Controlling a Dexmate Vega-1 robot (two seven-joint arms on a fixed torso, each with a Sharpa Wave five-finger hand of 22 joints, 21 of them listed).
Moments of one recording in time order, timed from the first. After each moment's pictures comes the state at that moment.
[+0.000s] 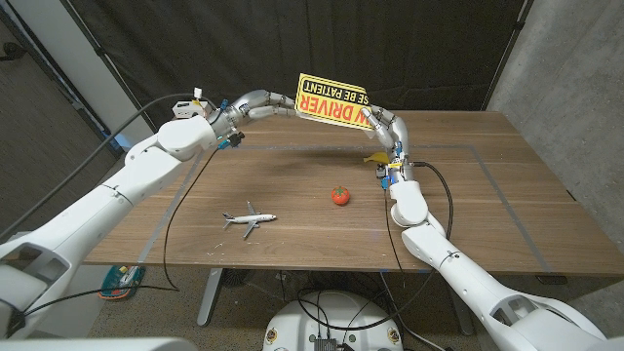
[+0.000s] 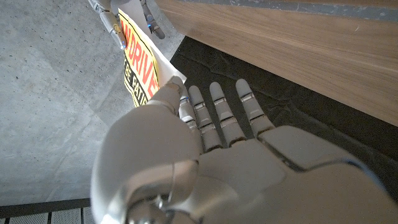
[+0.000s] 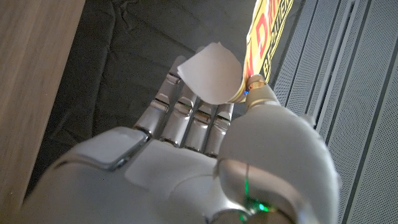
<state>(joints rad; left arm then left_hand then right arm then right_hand) 0.66 0.84 0.44 -1.64 -0.37 -0.15 -0.31 1.06 0.13 0.35 -0.16 0.18 0.68 -0.07 0.23 0.21 0.42 -0.12 0.58 0.50 0.34 -0.04 0.45 0.49 0.09 0.15 0.79 0.24 -0.84 -0.27 -0.46 -1.24 0.14 0.75 -0.35 1.00 0.10 0.17 -0.12 0.25 0.87 -0.05 0.27 0.21 0.84 -0.05 0.42 0.31 0.83 -0.10 0.65 0.63 0.58 0.03 0.60 0.24</state>
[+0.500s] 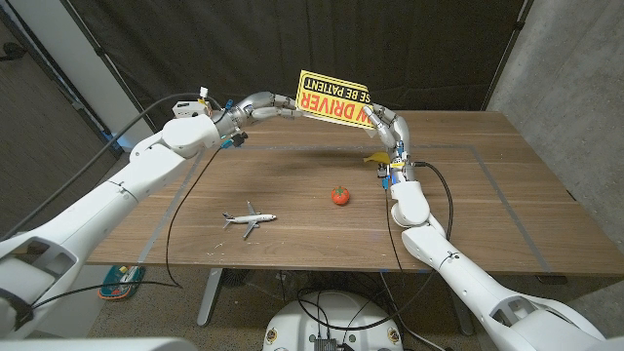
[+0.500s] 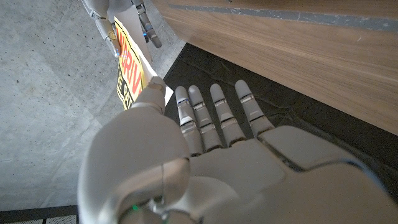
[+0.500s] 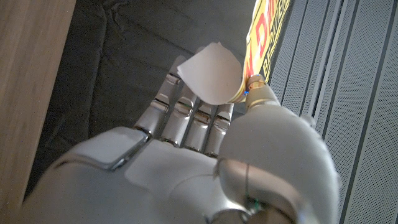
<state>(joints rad) 0.63 0.82 0.46 -1.61 -0.37 -0.15 -0.33 0.96 0.13 0.31 -0.11 0.20 0.71 -0.07 0.23 0.20 0.43 -0.09 0.59 0.51 0.34 -0.04 0.43 0.50 0.06 0.16 0.82 0.23 -0.84 -0.26 -0.46 -1.24 0.20 0.79 -0.29 1.00 0.10 0.17 -0.12 0.25 0.87 -0.05 0.27 0.21 0.84 -0.05 0.42 0.31 0.83 -0.10 0.65 0.63 0.57 0.03 0.61 0.24</state>
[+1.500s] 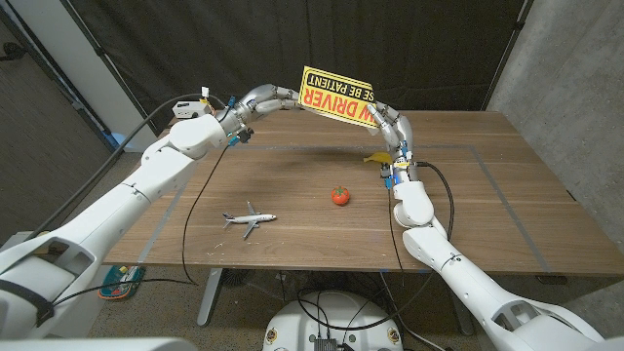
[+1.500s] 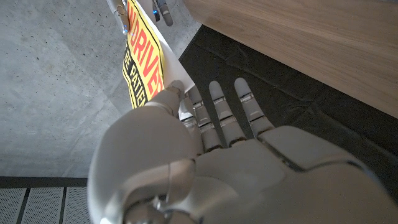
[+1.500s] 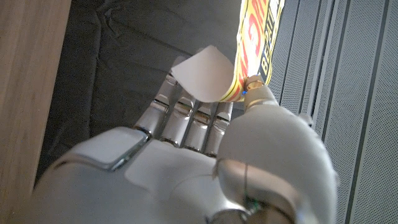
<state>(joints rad) 0.62 0.76 0.46 -1.57 -0.42 -0.21 -0.34 1.03 0.20 0.49 -0.06 0.22 0.83 0.04 0.39 0.40 0.43 -0.12 0.60 0.57 0.36 -0.04 0.39 0.56 0.05 0.15 0.93 0.24 -0.87 -0.27 -0.44 -1.29 0.27 0.77 -0.22 1.00 0.10 0.17 -0.12 0.25 0.77 -0.05 0.21 0.21 0.73 -0.05 0.36 0.32 0.77 -0.09 0.60 0.64 0.53 0.04 0.63 0.23</state>
